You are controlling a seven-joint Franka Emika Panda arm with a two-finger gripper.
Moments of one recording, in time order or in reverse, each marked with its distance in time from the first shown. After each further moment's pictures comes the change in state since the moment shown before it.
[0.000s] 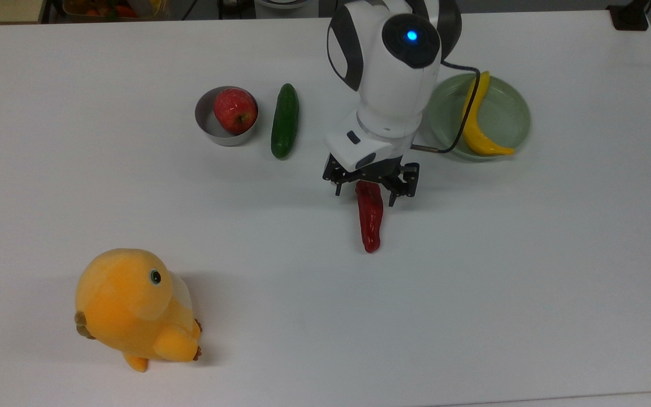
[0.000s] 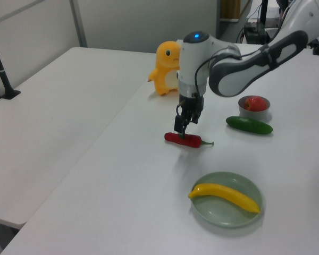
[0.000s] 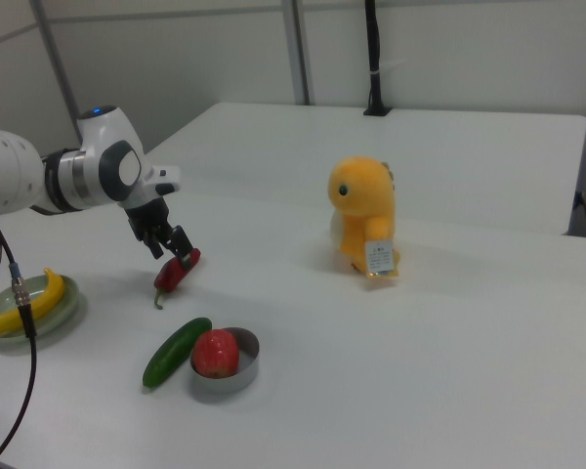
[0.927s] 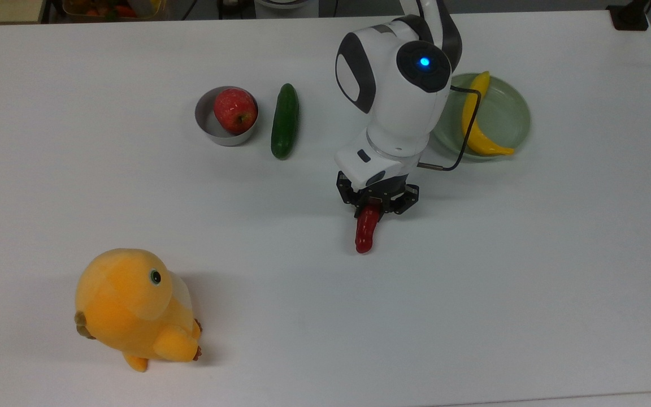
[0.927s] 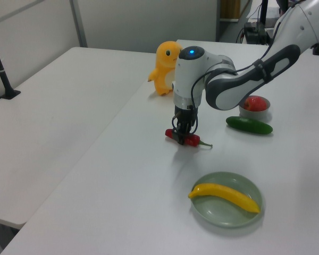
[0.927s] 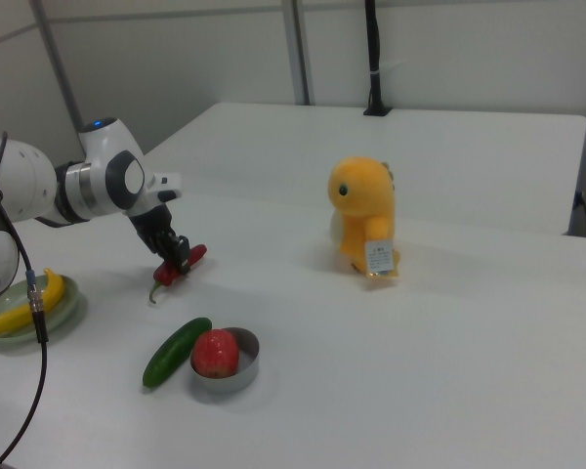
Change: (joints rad) arm -0.015 0.075 0.038 0.045 -0.082 0.041 0.047
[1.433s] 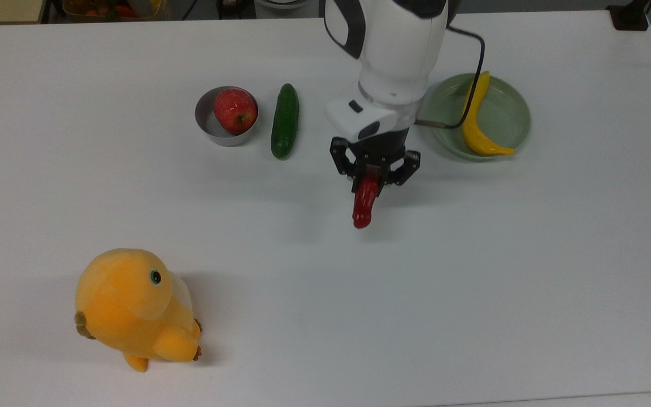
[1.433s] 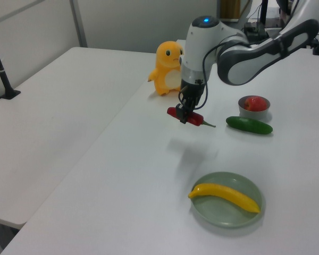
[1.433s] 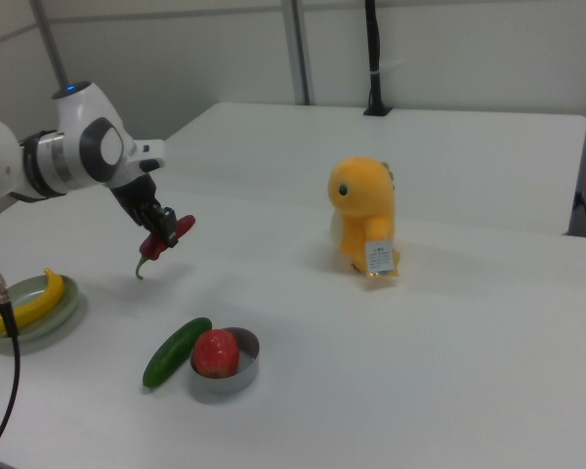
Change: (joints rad) arm -0.072 -0.198 0.069 -0.122 -0.001 -0.001 -0.006
